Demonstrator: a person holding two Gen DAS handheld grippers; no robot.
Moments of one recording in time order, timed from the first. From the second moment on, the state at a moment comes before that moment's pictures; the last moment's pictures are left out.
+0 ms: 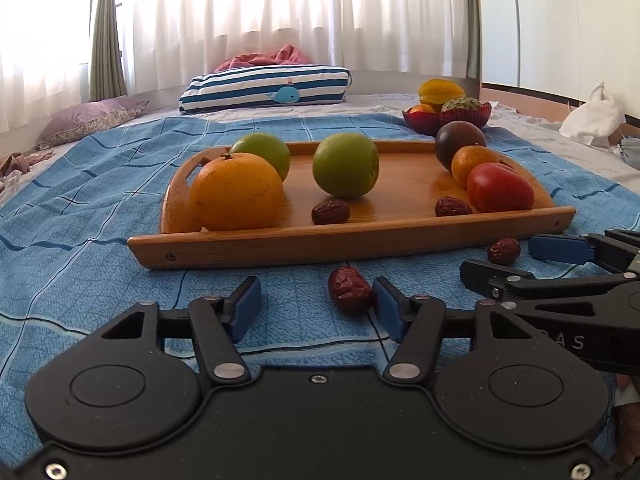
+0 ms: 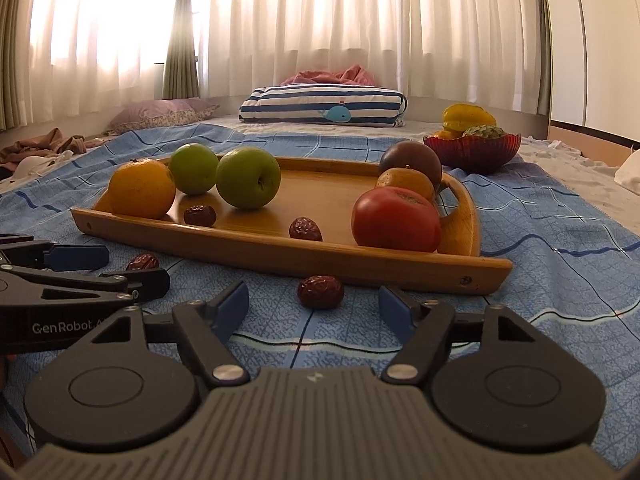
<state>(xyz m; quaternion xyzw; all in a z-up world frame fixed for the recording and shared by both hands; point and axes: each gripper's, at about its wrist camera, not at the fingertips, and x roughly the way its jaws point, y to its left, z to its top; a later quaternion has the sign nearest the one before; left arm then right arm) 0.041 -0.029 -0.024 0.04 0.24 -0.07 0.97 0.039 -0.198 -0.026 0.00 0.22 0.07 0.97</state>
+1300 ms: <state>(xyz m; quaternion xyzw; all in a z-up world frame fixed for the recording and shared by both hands) 0.053 -0.045 0.027 0.03 0.21 -0.11 0.97 0.041 -0.196 0.003 0.02 0.19 0.06 0.98</state>
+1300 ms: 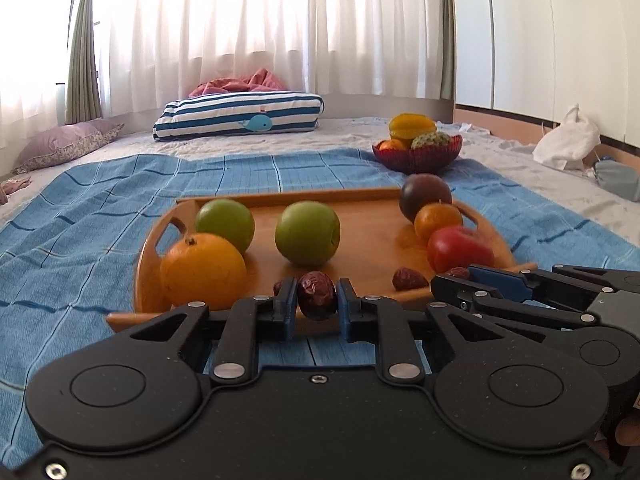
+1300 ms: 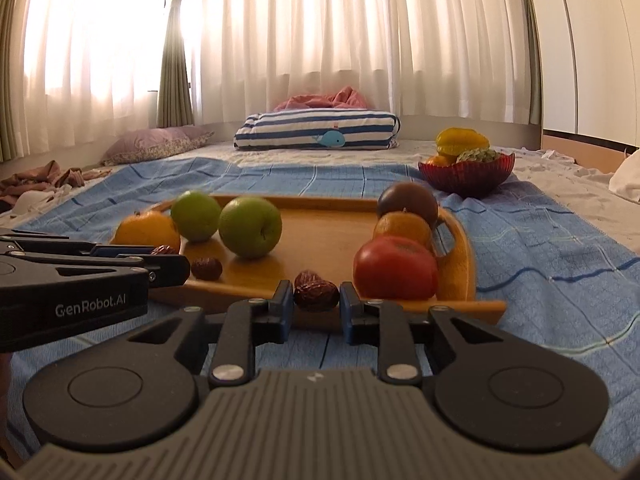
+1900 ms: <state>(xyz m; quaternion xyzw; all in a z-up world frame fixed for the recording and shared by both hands) 0.145 -0.059 0.070 0.02 0.22 -0.10 0.97 0.114 -0.203 0.042 0.03 0.20 0.06 0.98</state>
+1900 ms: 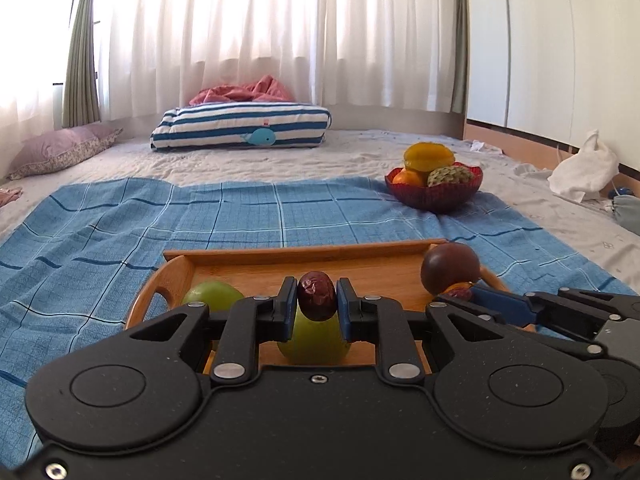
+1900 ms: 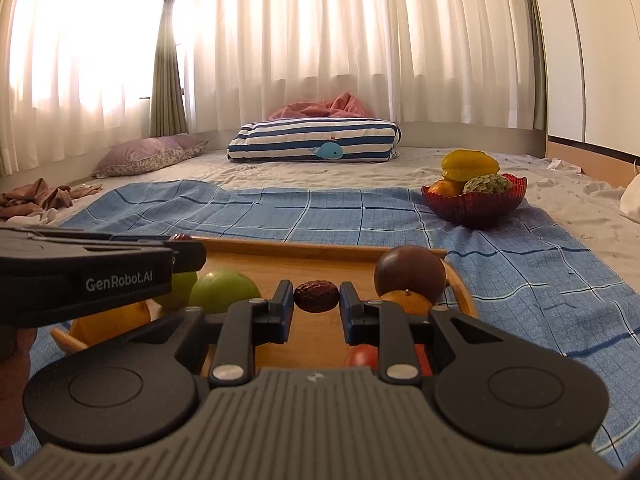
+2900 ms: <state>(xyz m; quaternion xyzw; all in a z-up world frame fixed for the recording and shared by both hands) 0.283 -0.046 0.057 -0.04 0.39 -0.11 0.91 0.242 -0.219 0.046 0.07 0.38 0.08 0.92</state>
